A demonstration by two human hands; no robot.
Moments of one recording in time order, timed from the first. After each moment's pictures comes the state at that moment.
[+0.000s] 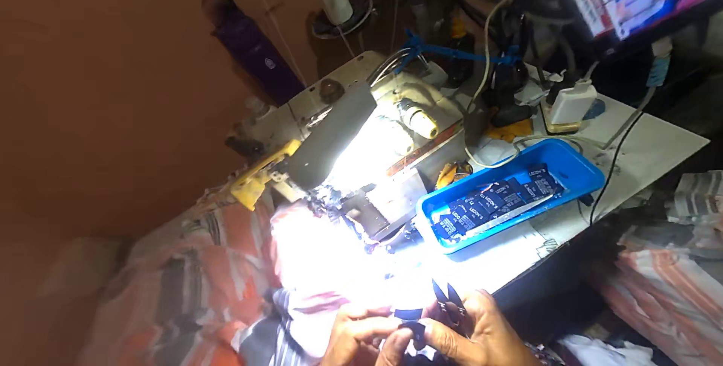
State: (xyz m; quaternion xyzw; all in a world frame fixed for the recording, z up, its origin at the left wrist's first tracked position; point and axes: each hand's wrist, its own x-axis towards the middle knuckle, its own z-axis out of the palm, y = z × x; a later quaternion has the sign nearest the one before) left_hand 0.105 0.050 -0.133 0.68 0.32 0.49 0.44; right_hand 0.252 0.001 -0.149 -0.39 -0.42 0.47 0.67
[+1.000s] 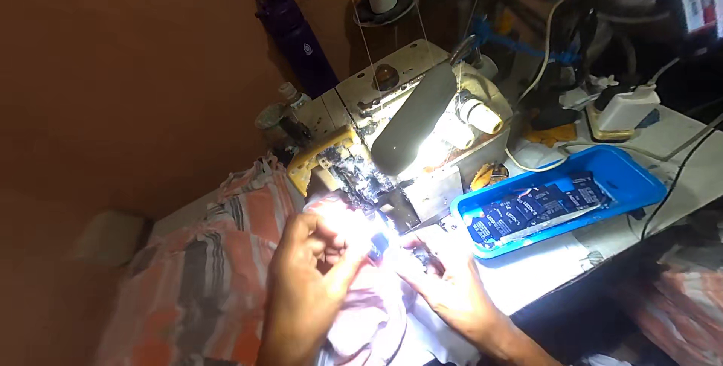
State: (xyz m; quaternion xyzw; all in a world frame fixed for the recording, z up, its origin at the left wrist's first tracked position) left_hand 0.078 0.154 -0.078 0.78 0.40 0.39 0.27; right_hand 0.231 0.079 -0.165 -0.54 -0.51 0.26 0.62
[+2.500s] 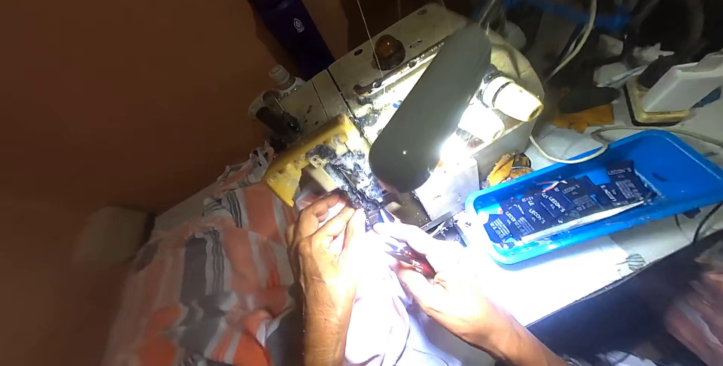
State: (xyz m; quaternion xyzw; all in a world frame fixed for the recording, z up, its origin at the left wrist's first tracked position) left_hand 0.089 0.181 -0.123 0.78 0.49 0.37 0.08; right_hand 0.222 0.101 -0.173 -0.49 -0.57 0.28 0.60
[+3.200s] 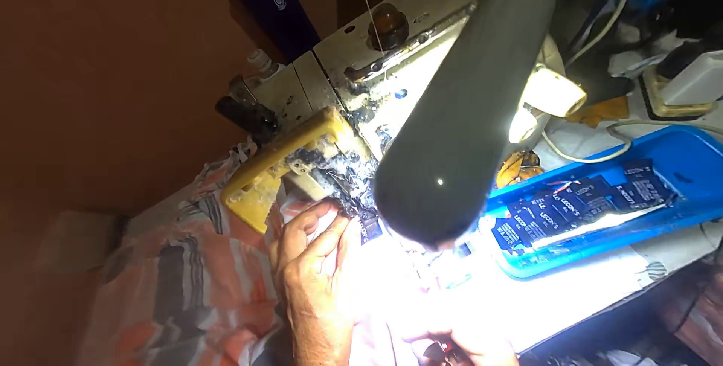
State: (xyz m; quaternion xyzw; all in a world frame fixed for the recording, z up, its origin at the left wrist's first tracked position) left_hand 0.089 0.181 -0.127 0.79 0.48 0.38 0.06; right_hand 0.206 0.048 -0.169 -0.44 -0.53 0.29 0.66
